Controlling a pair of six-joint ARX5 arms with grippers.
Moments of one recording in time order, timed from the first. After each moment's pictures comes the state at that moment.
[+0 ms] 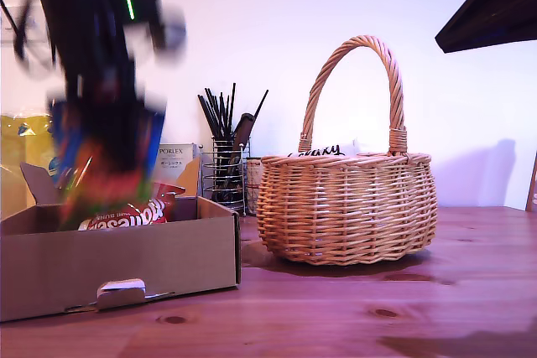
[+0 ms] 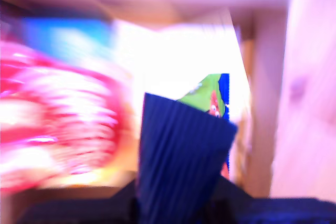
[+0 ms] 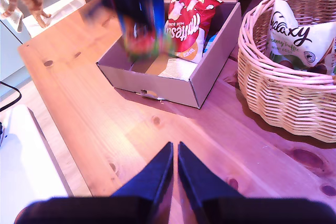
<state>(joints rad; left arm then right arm) -0.42 1.68 1.41 -0.95 0.17 0.64 0.36 0.72 0.57 -0.42 -0.58 -0.08</state>
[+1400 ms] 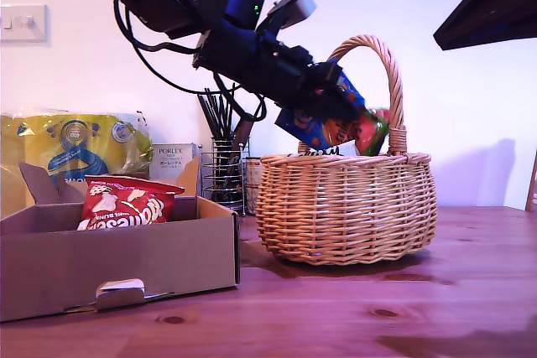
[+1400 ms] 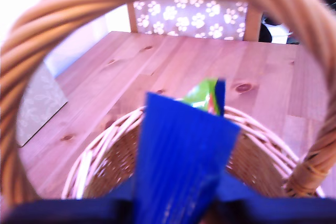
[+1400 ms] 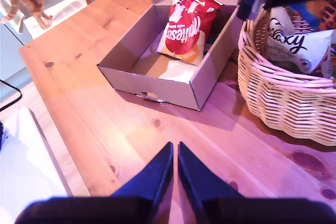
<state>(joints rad) -0.64 2.03 1.49 0.15 0.44 0.29 0.36 0.72 0.57 -0.41 -0.59 -0.08</state>
